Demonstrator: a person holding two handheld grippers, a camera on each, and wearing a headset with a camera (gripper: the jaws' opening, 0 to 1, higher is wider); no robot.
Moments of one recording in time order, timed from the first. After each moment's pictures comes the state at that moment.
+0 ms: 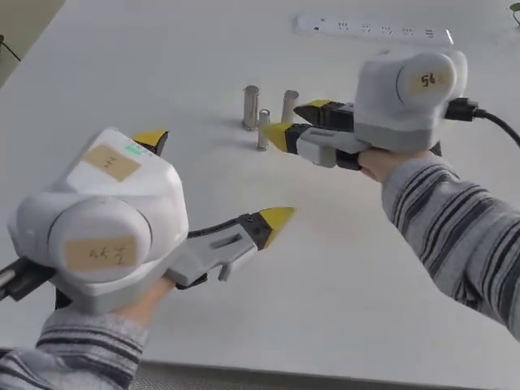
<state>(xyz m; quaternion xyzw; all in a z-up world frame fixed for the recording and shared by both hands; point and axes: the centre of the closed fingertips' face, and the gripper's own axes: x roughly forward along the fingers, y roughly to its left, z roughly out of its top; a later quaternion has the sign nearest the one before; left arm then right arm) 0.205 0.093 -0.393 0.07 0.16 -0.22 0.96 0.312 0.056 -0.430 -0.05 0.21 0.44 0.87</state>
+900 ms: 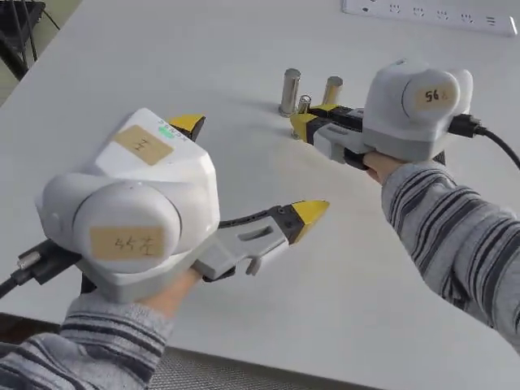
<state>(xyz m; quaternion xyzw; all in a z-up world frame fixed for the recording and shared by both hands) 0.206 0.096 -0.395 0.06 0.17 -0.22 0.96 0.323 0.074 -0.460 -0.03 0.21 0.43 0.88</state>
